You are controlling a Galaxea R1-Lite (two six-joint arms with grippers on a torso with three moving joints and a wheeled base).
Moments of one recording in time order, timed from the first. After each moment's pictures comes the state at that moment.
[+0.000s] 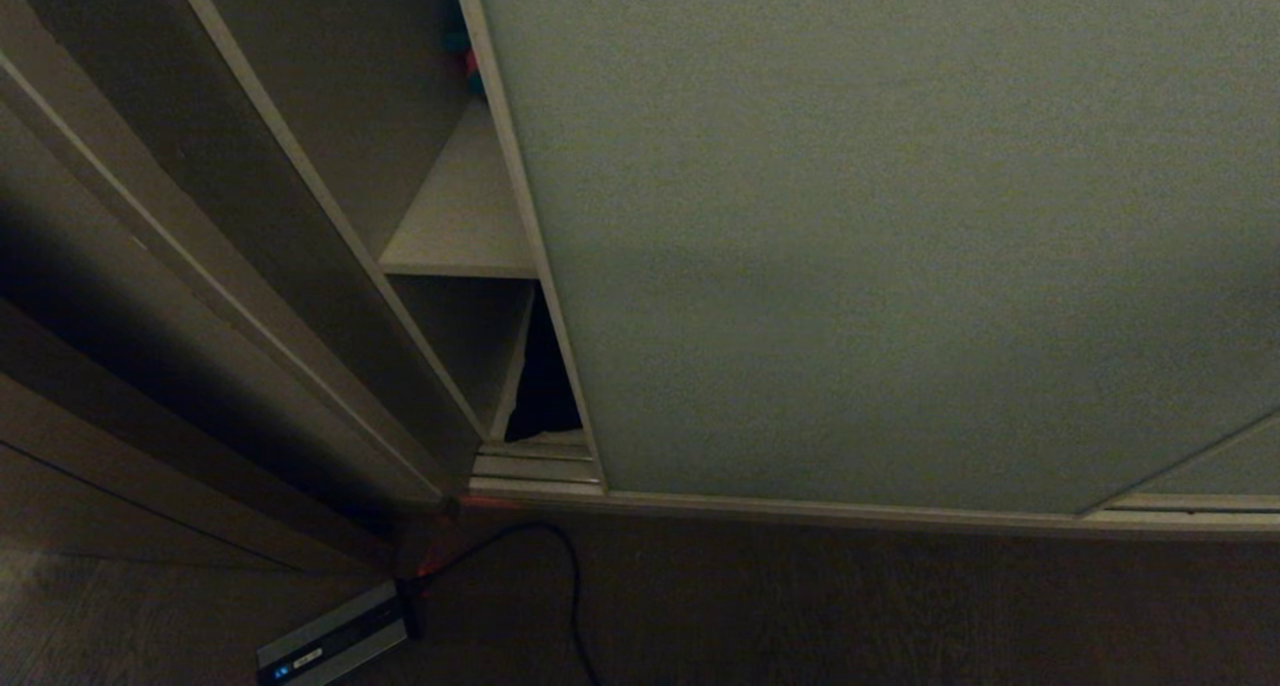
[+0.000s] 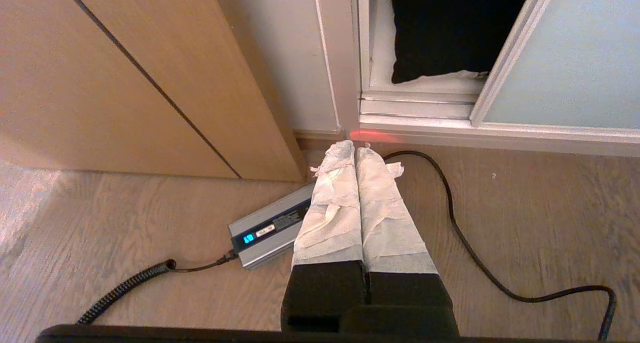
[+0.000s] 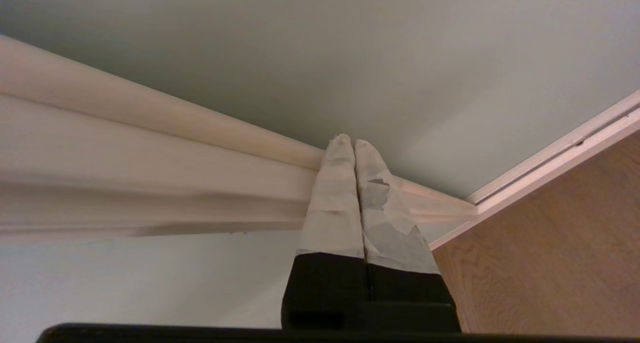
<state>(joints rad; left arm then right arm) -0.01 0.00 -0.05 0.04 0.09 0.09 -1.05 1.91 -1.84 0.15 0.82 0.55</state>
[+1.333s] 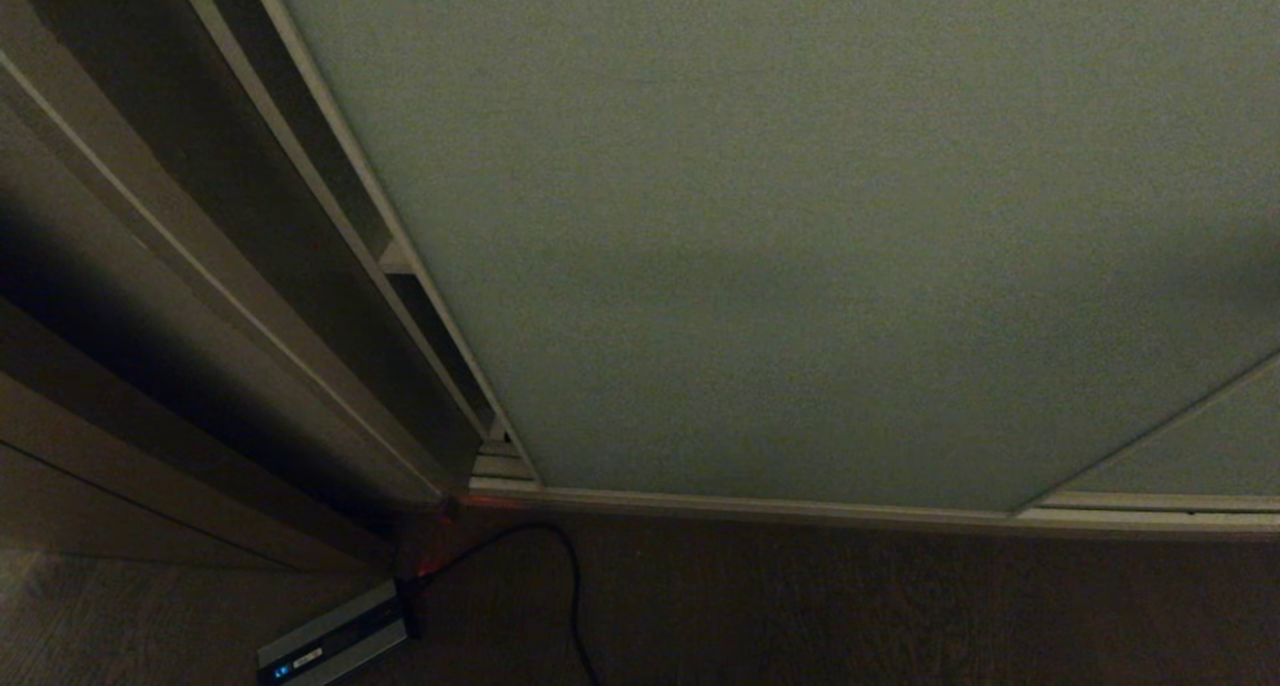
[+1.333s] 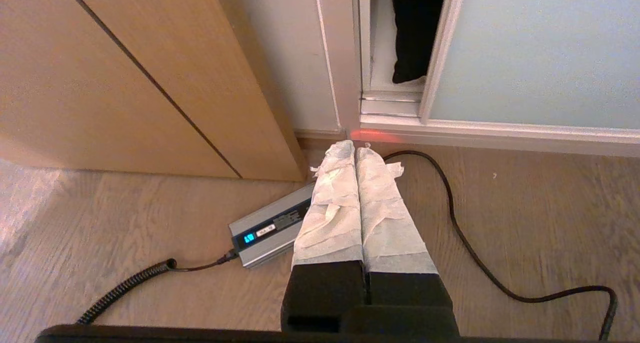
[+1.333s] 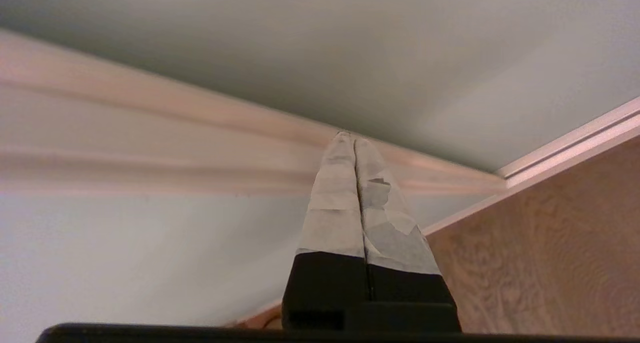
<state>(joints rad) -0.01 0.00 -0.05 0.04 0.09 0.09 -0.97 1.65 -1.55 0.14 0.89 0.58</state>
